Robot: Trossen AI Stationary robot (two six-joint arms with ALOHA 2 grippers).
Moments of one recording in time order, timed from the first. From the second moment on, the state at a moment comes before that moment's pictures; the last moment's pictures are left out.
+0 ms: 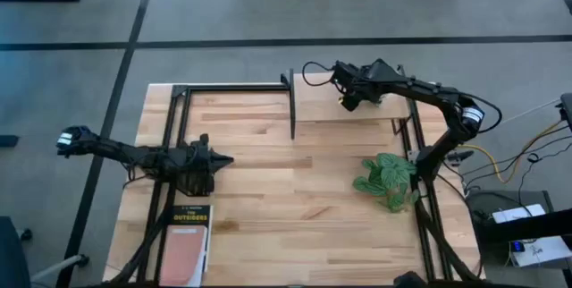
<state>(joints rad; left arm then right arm) -0.21 0.39 0.02 0.07 -0.41 -0.20 -0.58 1.60 1.39 -1.11 0.67 0.16</state>
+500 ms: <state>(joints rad) -0.21 0.39 0.02 0.07 -0.41 -0.20 -0.57 1.58 1.54 -1.33 0.53 0.17</state>
